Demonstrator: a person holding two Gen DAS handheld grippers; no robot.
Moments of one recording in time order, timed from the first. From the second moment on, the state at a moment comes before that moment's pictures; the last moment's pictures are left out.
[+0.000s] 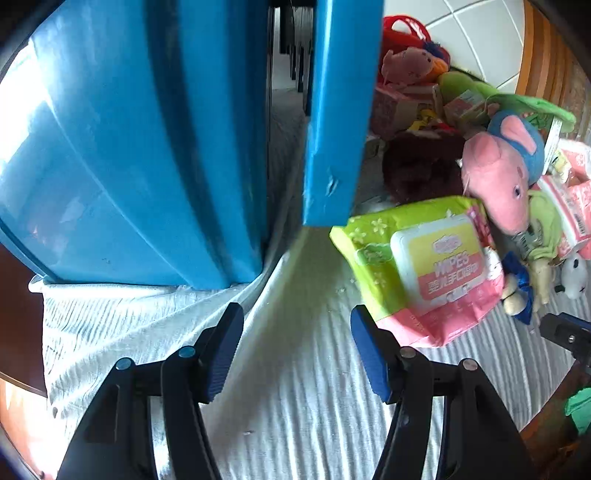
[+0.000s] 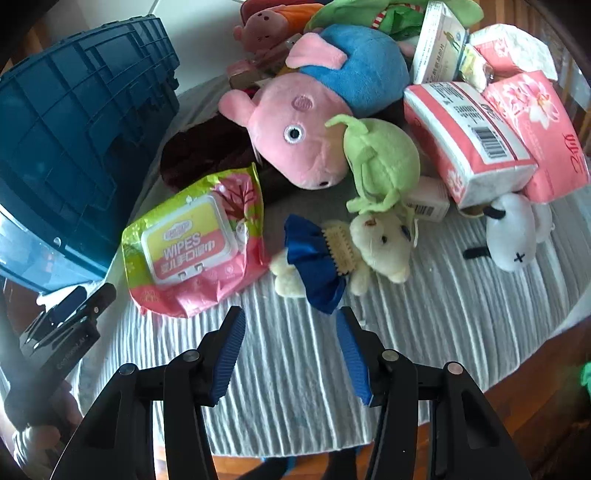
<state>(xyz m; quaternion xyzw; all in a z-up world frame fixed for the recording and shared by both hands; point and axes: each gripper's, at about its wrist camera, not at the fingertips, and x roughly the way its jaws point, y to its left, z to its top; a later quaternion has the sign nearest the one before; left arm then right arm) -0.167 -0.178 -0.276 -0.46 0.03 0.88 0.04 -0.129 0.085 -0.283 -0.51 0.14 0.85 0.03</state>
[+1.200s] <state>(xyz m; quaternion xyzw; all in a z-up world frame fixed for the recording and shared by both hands) -0.214 -0.022 -0.298 -0.49 0.08 0.84 0.20 -0.173 0.163 -0.328 -0.50 0.18 0.84 0.10</state>
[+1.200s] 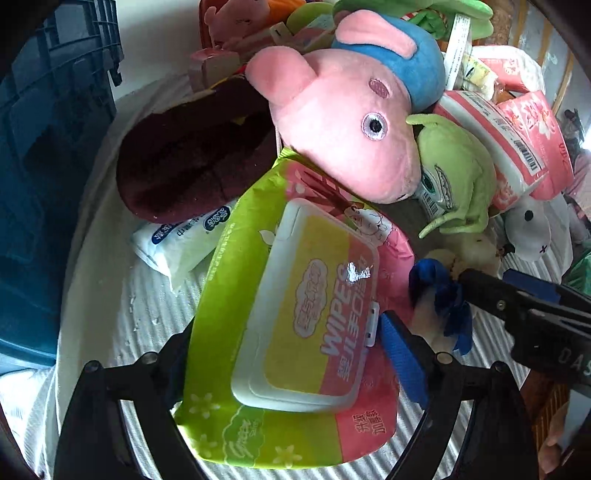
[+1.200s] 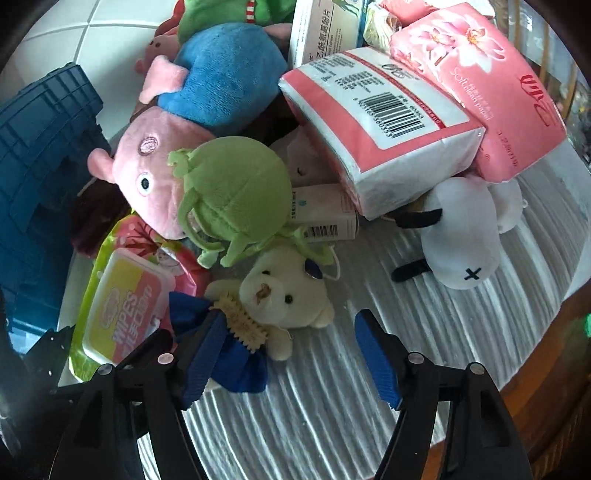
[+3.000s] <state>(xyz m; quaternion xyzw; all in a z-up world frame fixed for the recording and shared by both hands) -0.178 -0.053 -0.210 -0.40 0.03 0.90 0.18 -0.110 0.143 -0.241 -0.46 0.09 0.88 0.06</state>
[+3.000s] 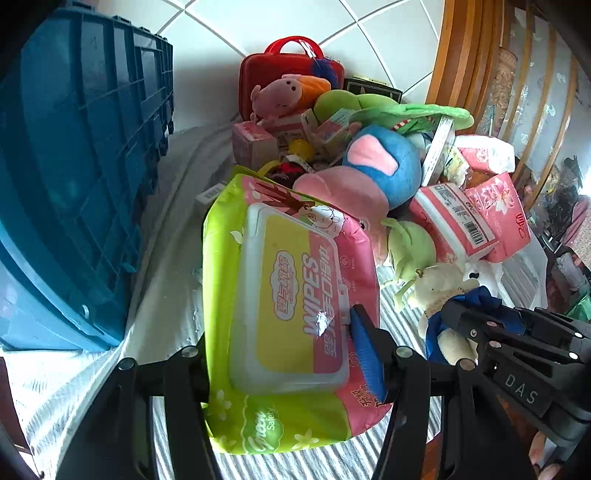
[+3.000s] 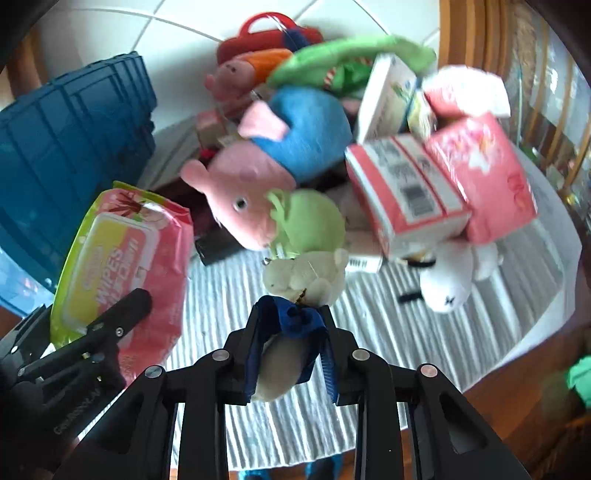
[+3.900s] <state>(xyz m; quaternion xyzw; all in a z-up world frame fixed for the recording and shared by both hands) -0.167 -0.034 -0.174 -0.37 0.04 0.91 0.18 -0.061 0.161 -0.190 -0.42 0.05 0.90 0.01</state>
